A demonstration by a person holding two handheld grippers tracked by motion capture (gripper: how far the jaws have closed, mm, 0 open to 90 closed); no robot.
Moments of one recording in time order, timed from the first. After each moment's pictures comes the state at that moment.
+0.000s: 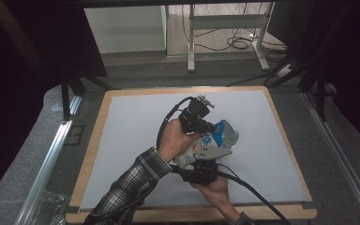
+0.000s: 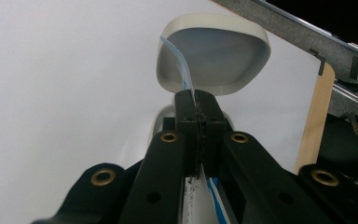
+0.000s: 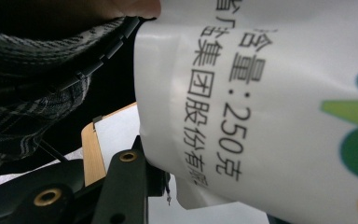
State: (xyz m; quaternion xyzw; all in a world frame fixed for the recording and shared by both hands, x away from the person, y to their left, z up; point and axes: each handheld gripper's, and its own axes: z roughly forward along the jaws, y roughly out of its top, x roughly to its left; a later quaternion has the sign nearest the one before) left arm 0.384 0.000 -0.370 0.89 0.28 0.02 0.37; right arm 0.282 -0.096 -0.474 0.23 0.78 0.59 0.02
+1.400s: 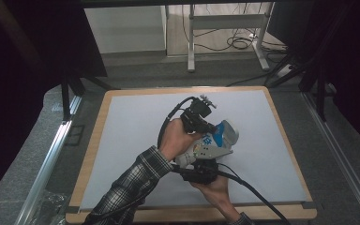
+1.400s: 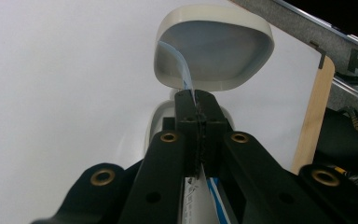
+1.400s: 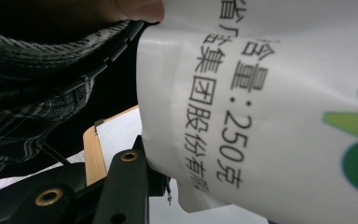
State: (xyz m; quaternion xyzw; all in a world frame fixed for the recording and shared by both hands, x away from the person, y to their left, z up) left arm 0.387 -0.005 -0.371 0.89 0.28 0.00 0.35; right arm 0.283 -0.097 -0.472 0.23 0.77 0.59 0.02
